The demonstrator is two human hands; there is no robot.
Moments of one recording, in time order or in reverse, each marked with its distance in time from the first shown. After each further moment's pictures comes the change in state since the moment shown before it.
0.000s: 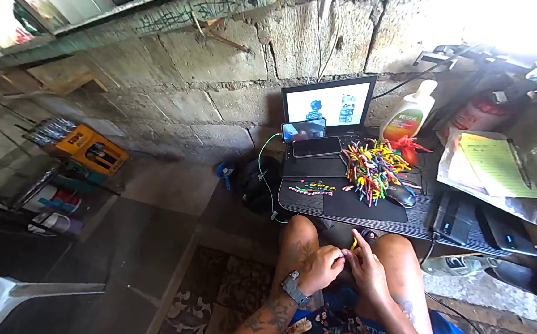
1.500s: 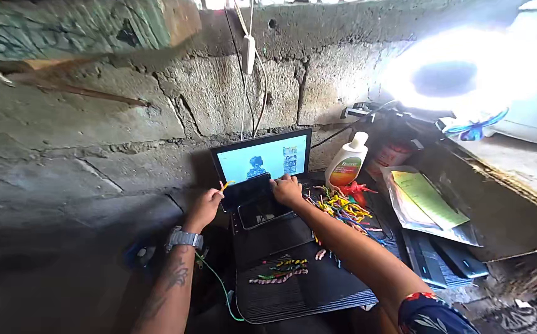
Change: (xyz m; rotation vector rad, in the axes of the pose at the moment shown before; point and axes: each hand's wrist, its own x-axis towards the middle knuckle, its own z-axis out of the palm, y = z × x) left_hand 0.299 -0.137 -0.266 0.233 0.005 -0.394; right_hand 0.397 -0.025 0.079 -0.354 -0.397 0.467
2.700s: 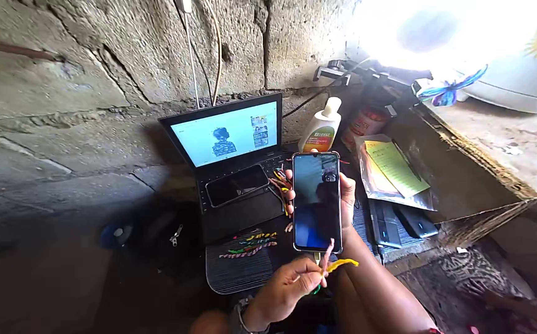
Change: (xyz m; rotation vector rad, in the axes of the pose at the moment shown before) left_hand -0.203 0.098 0.174 -1.107 -0.724 0.454; right_hand -0.142 0.114 -0.021 2.122 -0.521 -0.651
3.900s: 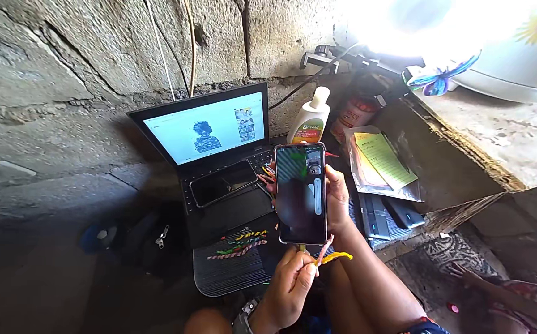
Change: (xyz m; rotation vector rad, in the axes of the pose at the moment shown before) left_hand 0.013 -0.014 0.022 0.457 0.230 0.191; right_hand -0.006 -0.014 0.006 -0.367 0.117 -0.040
